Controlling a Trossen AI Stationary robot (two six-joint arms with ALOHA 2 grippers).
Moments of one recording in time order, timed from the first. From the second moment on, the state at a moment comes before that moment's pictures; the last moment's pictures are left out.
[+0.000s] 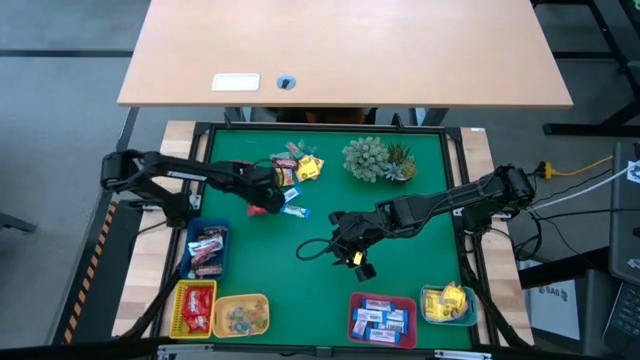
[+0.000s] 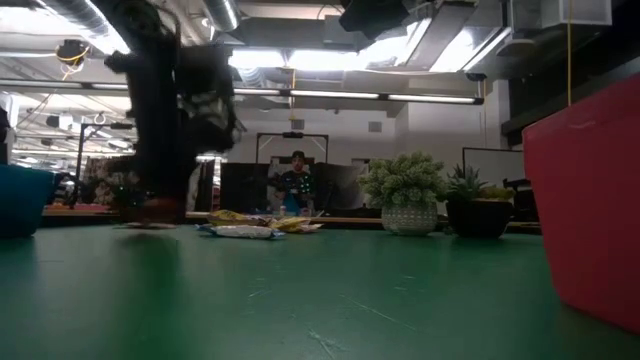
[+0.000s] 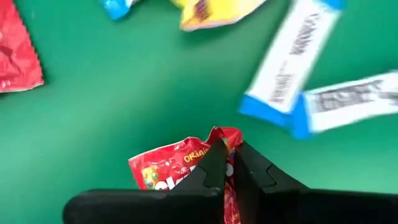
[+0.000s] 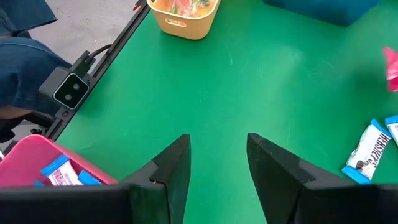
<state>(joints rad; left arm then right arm) 0.23 1.41 0.73 -0.60 -0.09 -0.89 0.27 1.68 1.39 -0.52 -0.17 -0.14</state>
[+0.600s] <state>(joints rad) -0.23 1.23 0.94 -0.67 0.35 -1.12 0.27 1.68 1.39 -0.56 -0.17 -0.08</state>
